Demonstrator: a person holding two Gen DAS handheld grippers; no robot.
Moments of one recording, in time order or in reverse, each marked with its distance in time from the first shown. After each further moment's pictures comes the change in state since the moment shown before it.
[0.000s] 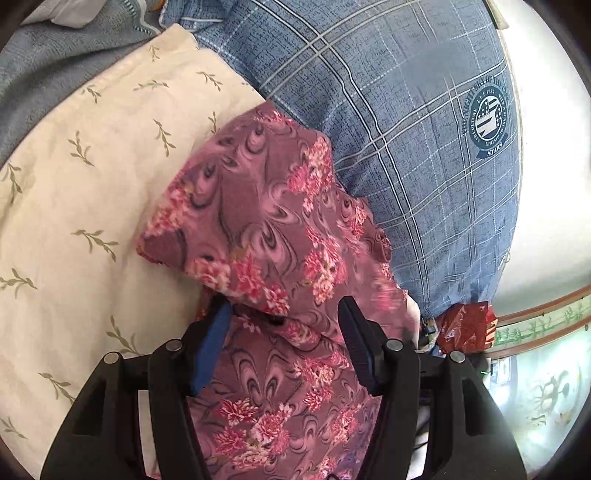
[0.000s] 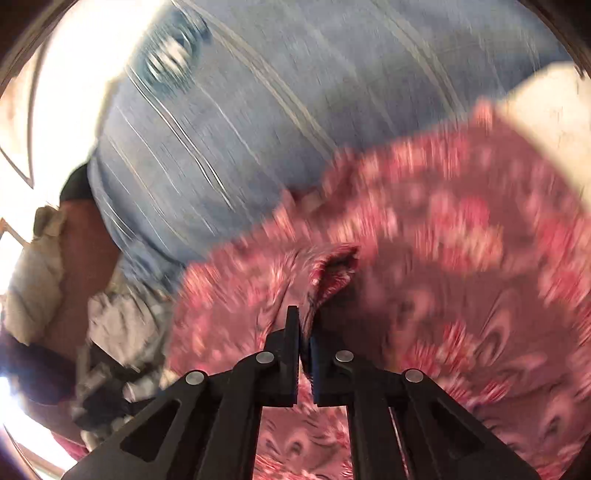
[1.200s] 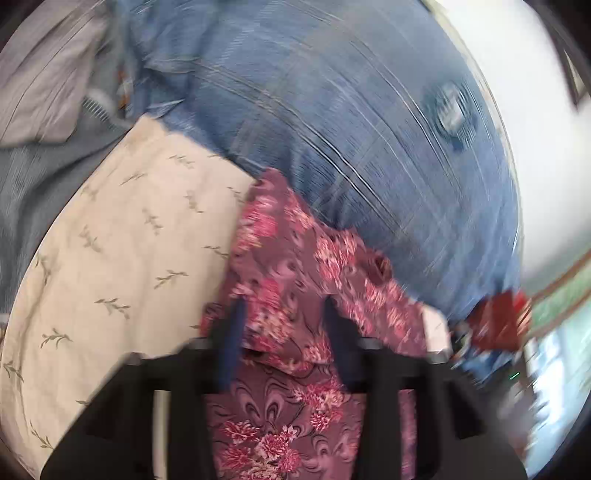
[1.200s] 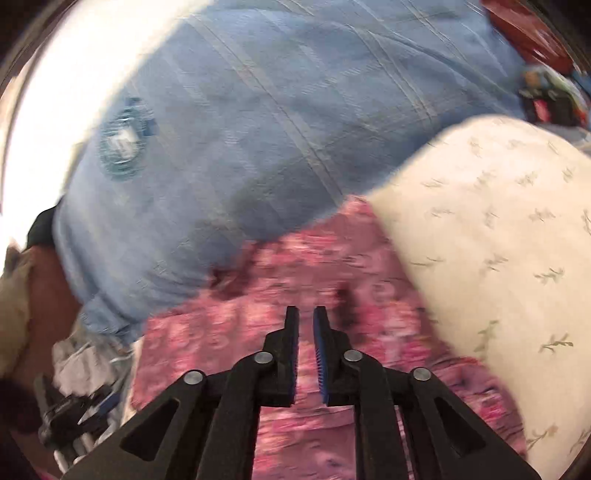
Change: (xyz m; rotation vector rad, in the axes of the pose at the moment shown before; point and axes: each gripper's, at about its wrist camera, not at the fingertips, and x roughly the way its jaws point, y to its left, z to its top) left arm -0.019 -0.047 -0.010 0.241 -0.191 0.118; right arm -0.065 -0.045 0.016 0.013 -0.162 -0.187
